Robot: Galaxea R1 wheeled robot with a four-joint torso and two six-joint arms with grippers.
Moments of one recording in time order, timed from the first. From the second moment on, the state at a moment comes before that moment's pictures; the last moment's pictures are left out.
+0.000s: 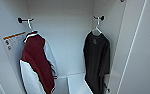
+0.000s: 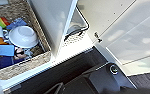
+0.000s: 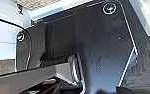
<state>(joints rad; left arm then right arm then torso) 1.18 2.99 -2.56 -0.02 0.03 0.16 -1.51 3.05 -2.70 -0.30 -0.02 0.25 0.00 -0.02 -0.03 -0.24</state>
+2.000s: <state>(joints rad) 0.47 2.87 -2.10 -0.30 0.25 0.14 -1.50 3.06 -2.72 -0.30 -0.01 0.25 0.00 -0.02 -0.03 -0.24</state>
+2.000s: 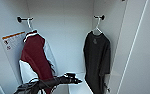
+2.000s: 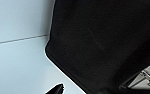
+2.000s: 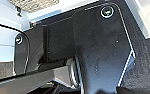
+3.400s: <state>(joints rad) -0.04 2.99 -2.11 -0.59 0.34 0.00 -1.50 3.06 -2.72 -0.30 0.01 0.25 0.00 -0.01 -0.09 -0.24</state>
